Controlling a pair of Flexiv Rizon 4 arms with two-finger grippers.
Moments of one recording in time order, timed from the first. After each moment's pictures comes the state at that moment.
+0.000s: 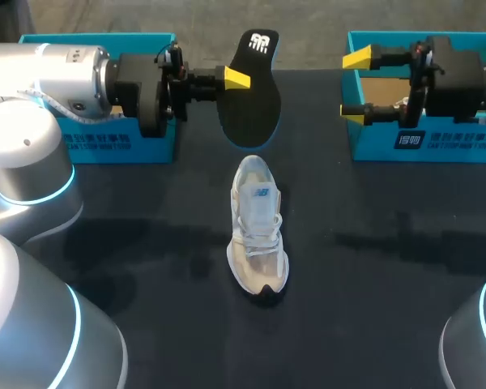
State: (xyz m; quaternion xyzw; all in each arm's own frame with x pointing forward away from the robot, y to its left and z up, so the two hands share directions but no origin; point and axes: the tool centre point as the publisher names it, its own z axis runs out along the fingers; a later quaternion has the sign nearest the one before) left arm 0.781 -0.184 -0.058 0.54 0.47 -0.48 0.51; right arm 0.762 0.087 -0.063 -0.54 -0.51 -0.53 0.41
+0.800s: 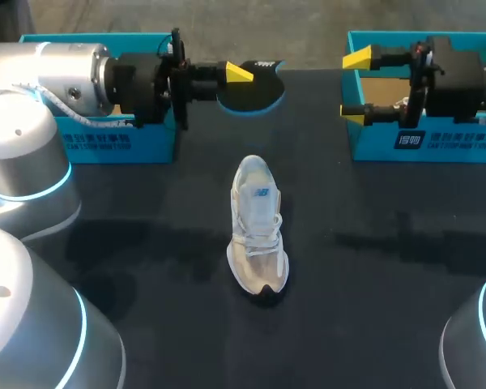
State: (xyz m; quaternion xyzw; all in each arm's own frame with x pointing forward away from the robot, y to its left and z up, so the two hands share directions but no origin) left arm 0.764 -0.187 -0.042 0.42 0.55 -0.60 0.39; right arm 0.762 0.087 -0.064 -0.54 -0.51 -0.53 0.41
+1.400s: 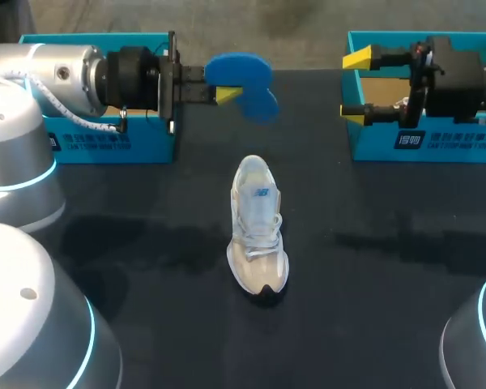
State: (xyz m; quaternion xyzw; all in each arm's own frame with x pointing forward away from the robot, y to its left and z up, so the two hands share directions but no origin) left arm 0.758 -0.175 -0.051 0.25 0.64 -0.70 0.19; right arm 0.762 0.087 -0.064 -0.54 -0.51 -0.53 0.41
